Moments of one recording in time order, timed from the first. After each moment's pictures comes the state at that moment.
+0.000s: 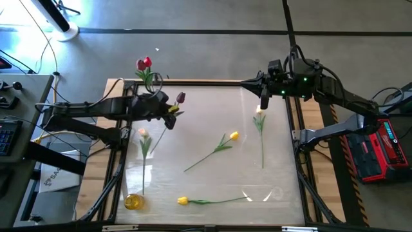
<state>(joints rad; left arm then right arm) 0.10 1.05 0.98 -0.57 -0.36 -0.52 -0.20 1.15 1.50 -0.54 0.02 0.36</state>
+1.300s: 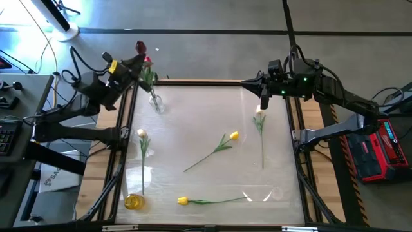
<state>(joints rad) 0.26 0.81 1.03 0.08 -0.68 0.51 -0.20 1.15 1.50 -0.54 0.02 0.36</state>
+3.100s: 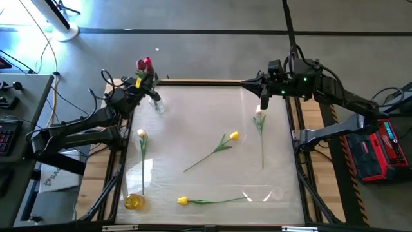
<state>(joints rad) 0.53 0.71 0.41 0.39 -0.57 0.02 -0.20 1.15 1.50 -0.54 0.02 0.36</state>
